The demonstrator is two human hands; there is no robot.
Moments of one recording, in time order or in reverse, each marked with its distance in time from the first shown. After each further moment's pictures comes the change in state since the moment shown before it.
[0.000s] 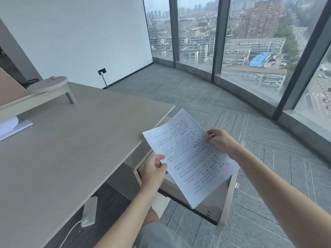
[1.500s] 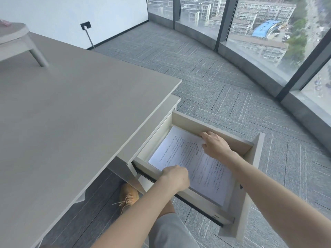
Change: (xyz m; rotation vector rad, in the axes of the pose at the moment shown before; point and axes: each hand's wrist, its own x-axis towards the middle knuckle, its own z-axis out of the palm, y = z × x) left_hand 0.072 -0.053 0.080 1.223 -0.779 0.119; right_hand 0.110 0.090 0.087 -0.870 -0.030 -0.158
